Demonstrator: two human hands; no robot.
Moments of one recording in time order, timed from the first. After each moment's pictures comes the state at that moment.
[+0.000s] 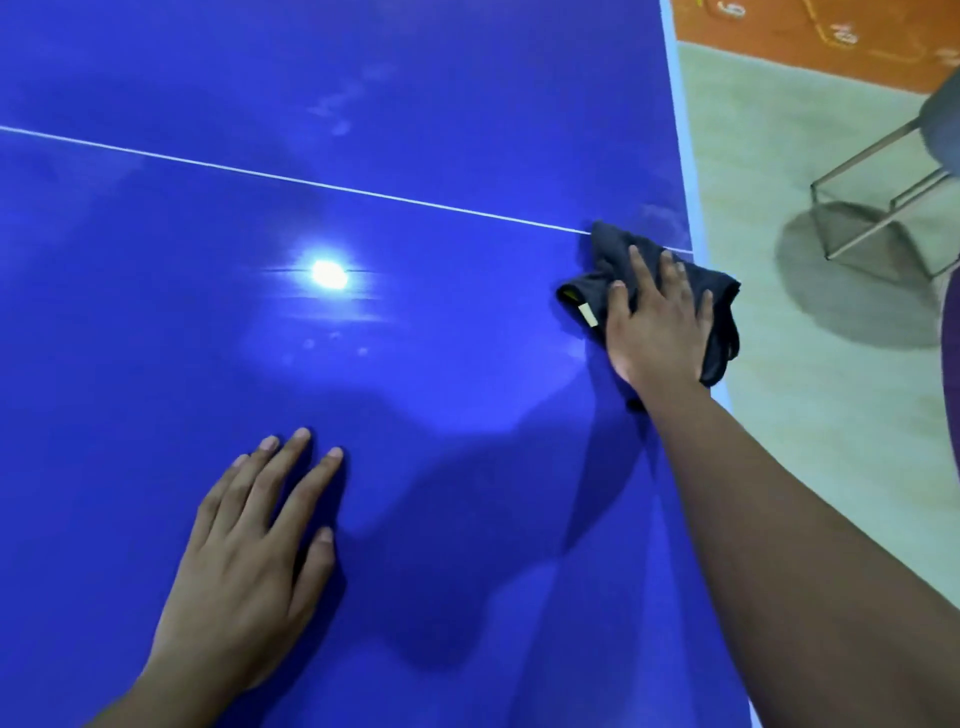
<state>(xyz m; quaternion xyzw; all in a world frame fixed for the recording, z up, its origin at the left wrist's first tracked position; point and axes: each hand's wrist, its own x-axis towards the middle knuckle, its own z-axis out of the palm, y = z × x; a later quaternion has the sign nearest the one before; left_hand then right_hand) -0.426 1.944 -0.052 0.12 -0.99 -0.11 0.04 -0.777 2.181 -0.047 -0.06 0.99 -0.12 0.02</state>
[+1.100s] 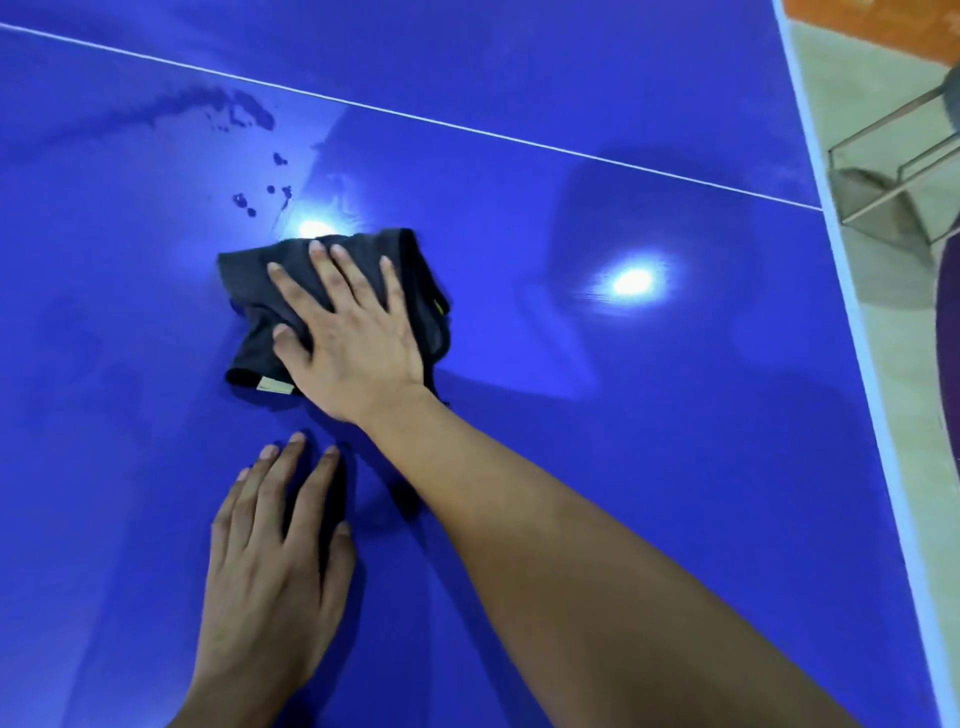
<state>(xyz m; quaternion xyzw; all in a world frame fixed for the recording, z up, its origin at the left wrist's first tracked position) -0.268 1.791 -0.047 0.20 -0.96 -0.17 0.07 -0.476 1.787 -0.054 -0.40 0.91 -0.10 0.05</state>
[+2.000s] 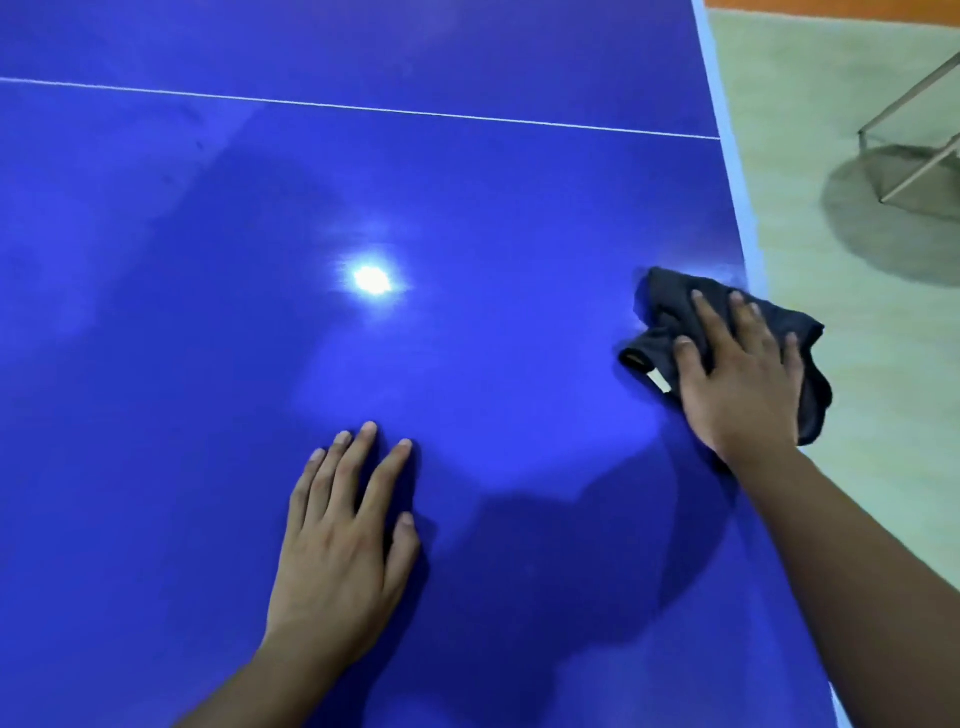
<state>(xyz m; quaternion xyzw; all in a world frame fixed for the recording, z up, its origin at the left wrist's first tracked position) -0.270 2.019 -0.050 0.16 -0.98 -0.12 0.04 -0.549 2.286 -0.054 -0.08 0.99 -0.13 -0.01</state>
